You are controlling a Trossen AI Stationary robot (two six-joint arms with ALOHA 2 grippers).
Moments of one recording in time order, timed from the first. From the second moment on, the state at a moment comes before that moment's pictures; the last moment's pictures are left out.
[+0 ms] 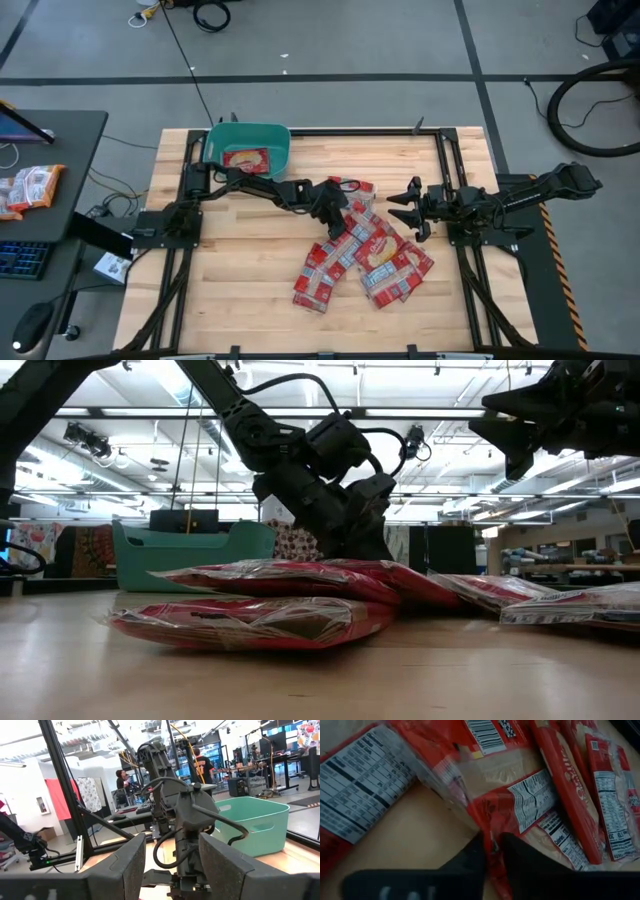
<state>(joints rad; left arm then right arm) 0.11 2.12 1.27 0.11 0.26 -0.46 0.13 0.65 0.01 0.84 0.19 0.18</state>
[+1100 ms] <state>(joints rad) 0.20 1.43 1.27 -0.62 -0.18 -0.24 0.13 0.65 0.01 0.83 0.19 0.18</state>
